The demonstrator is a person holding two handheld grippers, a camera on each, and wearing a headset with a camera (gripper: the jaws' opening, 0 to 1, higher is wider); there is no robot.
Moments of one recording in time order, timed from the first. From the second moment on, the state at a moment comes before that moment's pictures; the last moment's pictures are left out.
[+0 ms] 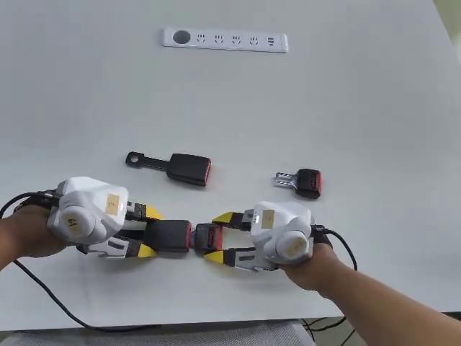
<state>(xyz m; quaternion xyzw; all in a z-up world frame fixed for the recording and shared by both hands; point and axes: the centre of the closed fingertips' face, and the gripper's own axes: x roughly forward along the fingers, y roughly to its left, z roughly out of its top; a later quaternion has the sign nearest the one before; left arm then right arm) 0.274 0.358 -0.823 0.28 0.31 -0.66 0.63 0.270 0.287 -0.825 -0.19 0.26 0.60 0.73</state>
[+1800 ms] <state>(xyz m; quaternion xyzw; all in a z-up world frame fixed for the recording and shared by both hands) 0.282 0.357 -0.796 0.26 0.34 -0.62 0.65 0.279 0.276 -0.804 -0.16 0.27 0.54 0.78</state>
